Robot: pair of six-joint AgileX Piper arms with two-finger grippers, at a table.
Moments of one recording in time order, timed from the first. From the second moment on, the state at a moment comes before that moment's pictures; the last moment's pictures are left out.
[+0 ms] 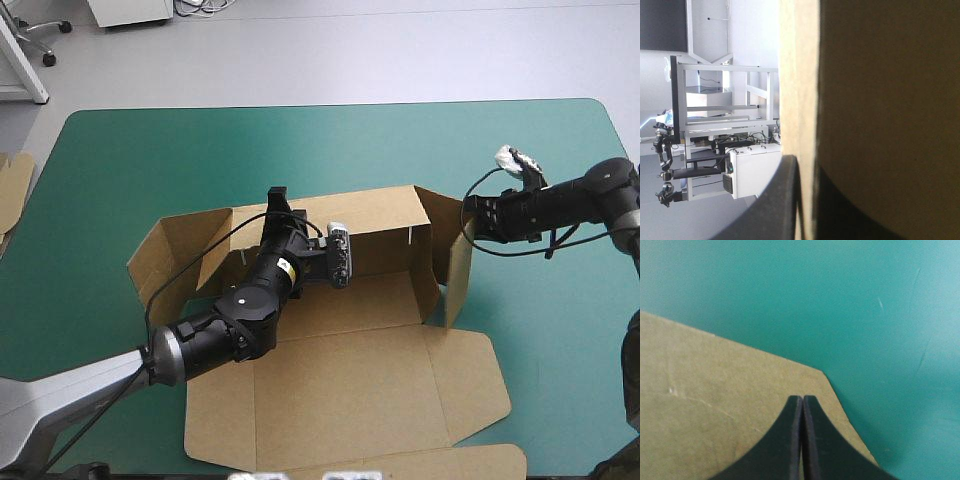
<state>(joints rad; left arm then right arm) -0.98 1.48 -1.00 1.31 0.65 -0.22 -0.15 1.70 -1.28 0.86 1.16 -0.52</state>
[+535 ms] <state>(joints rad) -0.98 1.49 -1.00 1.34 0.65 -0.26 -0.15 1.44 -0.98 1.07 0.99 -0.92</state>
